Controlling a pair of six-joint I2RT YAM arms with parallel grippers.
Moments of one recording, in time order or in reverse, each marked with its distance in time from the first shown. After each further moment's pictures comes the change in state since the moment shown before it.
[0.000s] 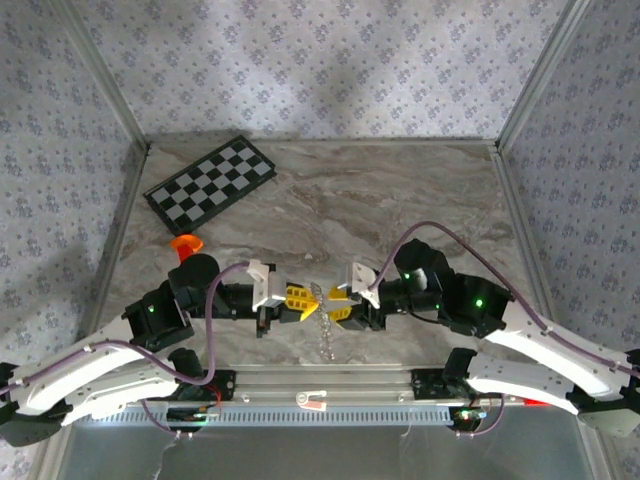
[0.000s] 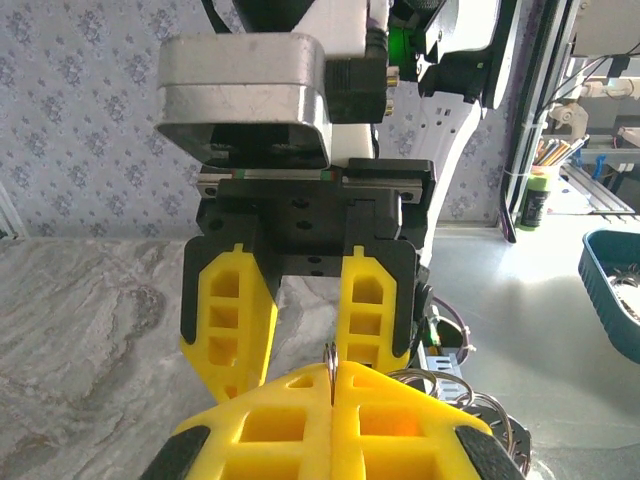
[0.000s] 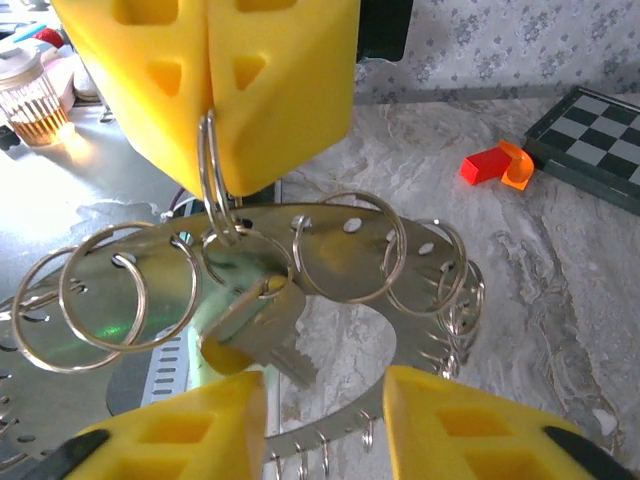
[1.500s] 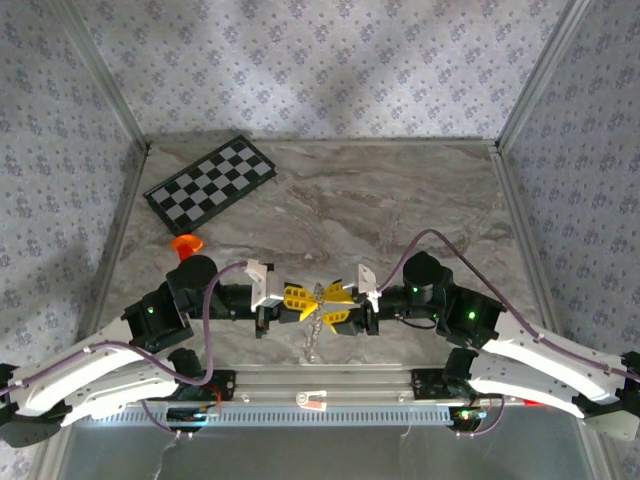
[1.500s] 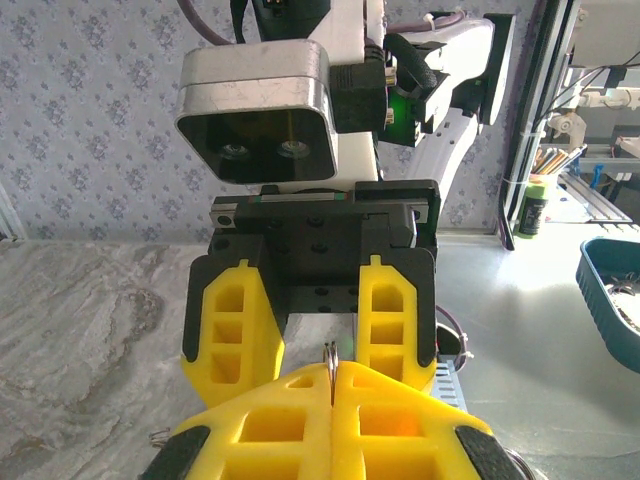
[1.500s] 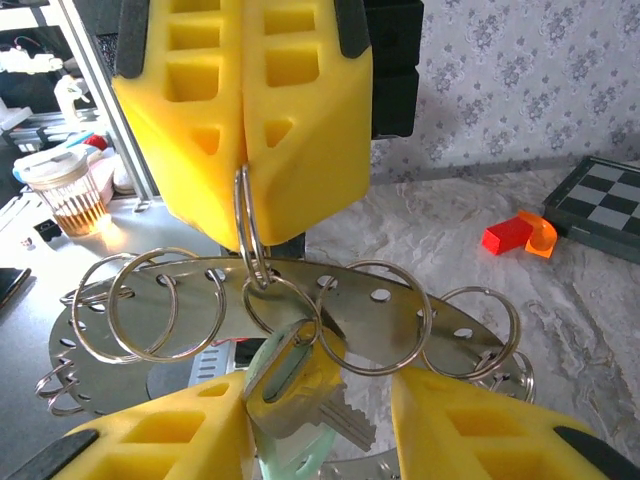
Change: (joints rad) left arm 0.000 -0.011 -0.013 0.018 -0.001 -0.019; right arm 0.023 -0.066 -0.185 0.339 -0.037 0.162
